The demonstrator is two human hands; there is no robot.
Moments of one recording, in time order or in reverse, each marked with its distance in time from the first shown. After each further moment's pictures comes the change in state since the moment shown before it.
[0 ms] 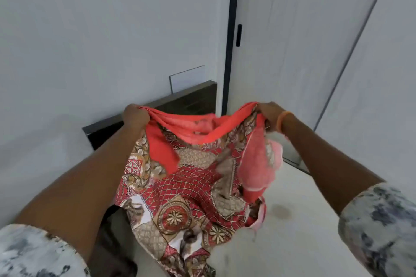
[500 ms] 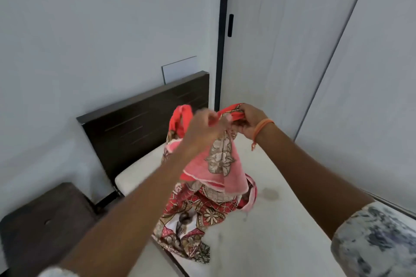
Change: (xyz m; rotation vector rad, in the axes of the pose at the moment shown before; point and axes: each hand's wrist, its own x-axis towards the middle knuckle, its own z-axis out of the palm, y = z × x) left_hand -0.192 0.036 0.072 -0.189 -0.489 0.517; right_hand -0.086 0.023 0.035 0.642 -0.094 0.130
